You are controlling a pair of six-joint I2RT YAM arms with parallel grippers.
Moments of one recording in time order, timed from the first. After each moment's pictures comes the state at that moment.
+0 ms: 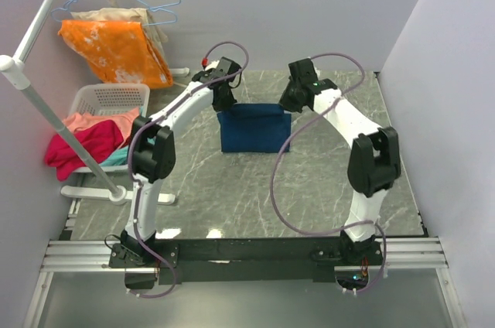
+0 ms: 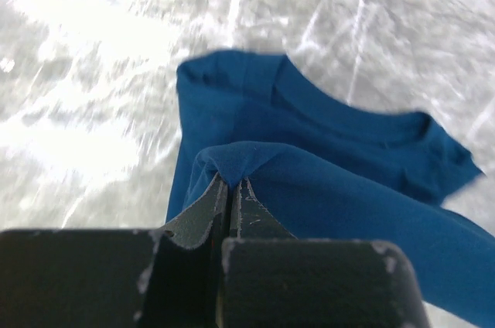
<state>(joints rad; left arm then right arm) -0.51 2.12 1.95 -0.80 -0.30 -0.80 0.35 1.82 1.56 -0.59 0.06 0.74</state>
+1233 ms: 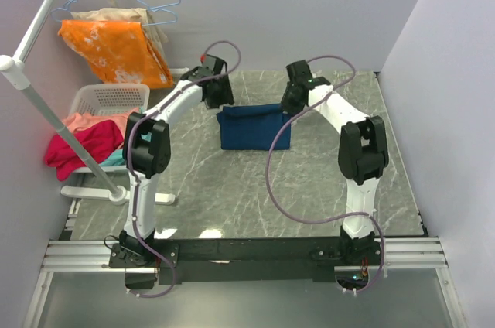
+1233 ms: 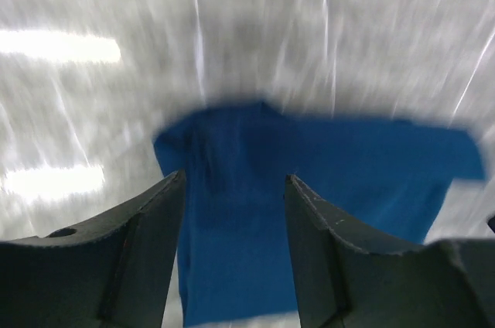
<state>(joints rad) -0.38 2.22 1.98 -0.62 -0.03 -0.59 0.30 2.05 1.73 -0.66 0.07 0.66</state>
